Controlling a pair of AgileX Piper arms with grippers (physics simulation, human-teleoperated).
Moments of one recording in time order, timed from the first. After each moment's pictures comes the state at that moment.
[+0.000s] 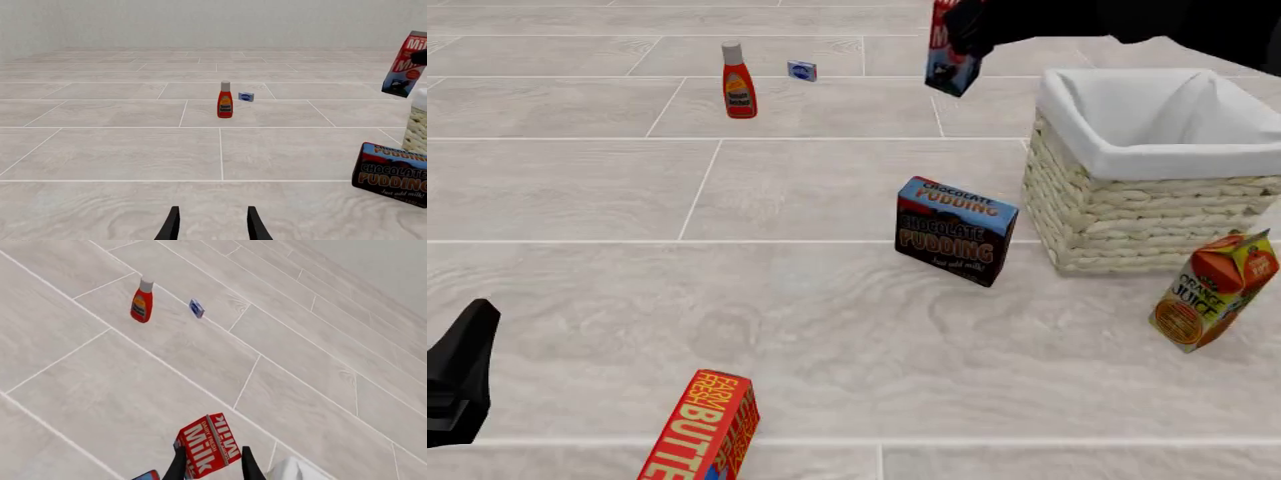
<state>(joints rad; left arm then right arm) 0.00 0.01 0.00 0.00 0.00 0.34 1.66 -1.51 0.24 -0.41</state>
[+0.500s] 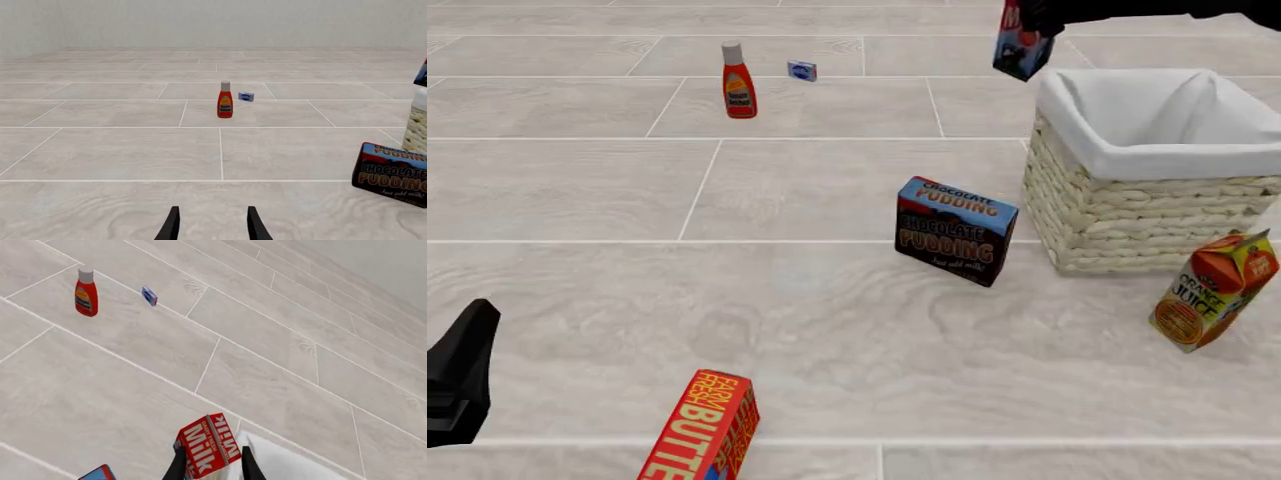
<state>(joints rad) 0.00 0.01 0.00 0.00 0.00 0.18 1.63 -1.53 0.28 -0.40</state>
